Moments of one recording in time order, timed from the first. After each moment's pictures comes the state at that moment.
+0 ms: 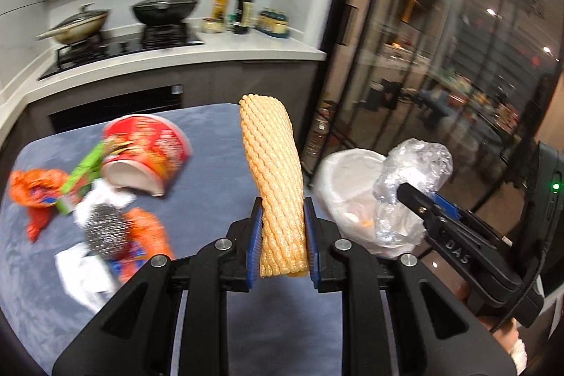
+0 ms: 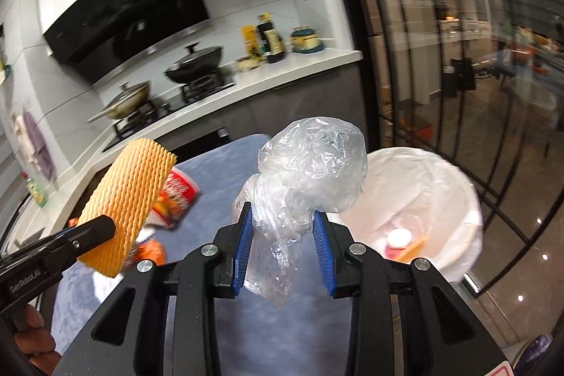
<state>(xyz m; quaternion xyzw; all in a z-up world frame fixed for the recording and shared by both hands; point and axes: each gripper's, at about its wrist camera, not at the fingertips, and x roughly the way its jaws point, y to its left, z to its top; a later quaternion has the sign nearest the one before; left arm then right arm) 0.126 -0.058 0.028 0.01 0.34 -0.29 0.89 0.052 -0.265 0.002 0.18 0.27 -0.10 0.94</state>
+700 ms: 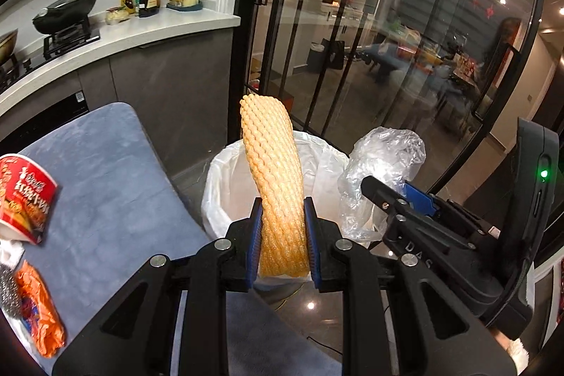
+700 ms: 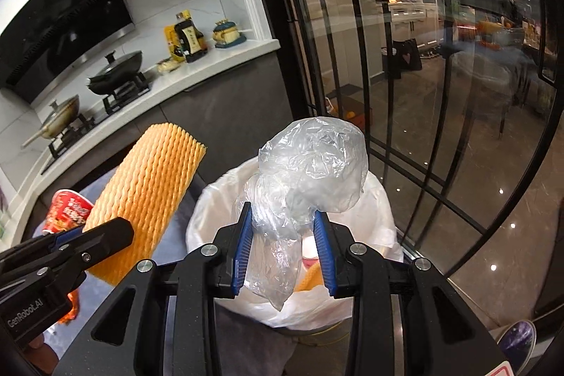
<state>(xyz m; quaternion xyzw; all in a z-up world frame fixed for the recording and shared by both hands) 0.146 -0.225 -0.010 0.07 0.37 -0.39 0.84 0.066 -0.387 -0.037 0.19 0.30 -0.20 0.91</state>
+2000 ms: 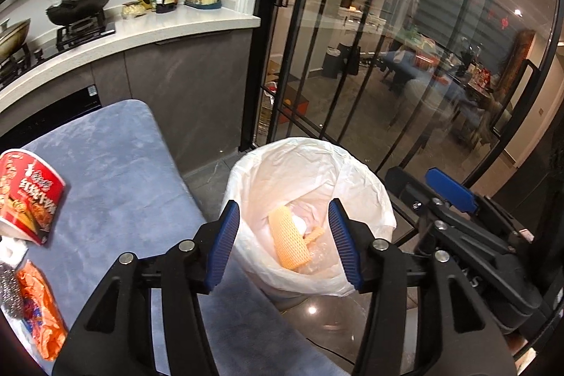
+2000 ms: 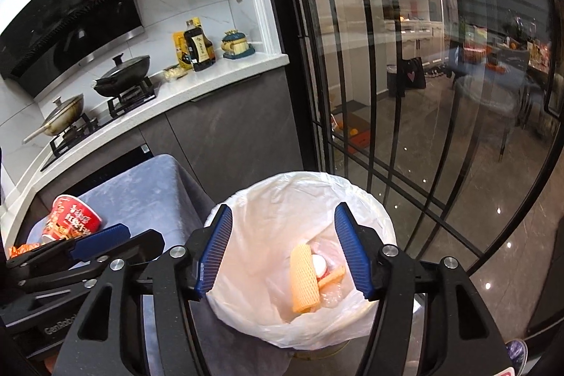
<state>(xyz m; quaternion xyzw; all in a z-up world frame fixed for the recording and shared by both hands) 0.169 -0.212 -0.006 0.05 0.38 -0.36 0.85 0.075 -0.374 -0.018 0.16 0.28 -0.19 0.93</state>
